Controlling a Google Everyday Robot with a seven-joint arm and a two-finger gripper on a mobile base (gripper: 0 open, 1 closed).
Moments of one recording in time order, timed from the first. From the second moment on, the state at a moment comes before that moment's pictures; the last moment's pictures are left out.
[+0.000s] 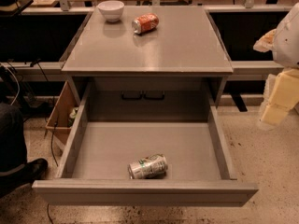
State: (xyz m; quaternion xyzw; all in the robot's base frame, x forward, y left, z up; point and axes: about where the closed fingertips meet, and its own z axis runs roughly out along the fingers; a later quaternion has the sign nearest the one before) arm 0.438 -0.217 0.976 -0.60 0.78 -0.03 0.16
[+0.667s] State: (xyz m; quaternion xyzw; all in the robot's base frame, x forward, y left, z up) arm 0.438 -0.206 0.956 -0.62 0.77 -0.03 0.16
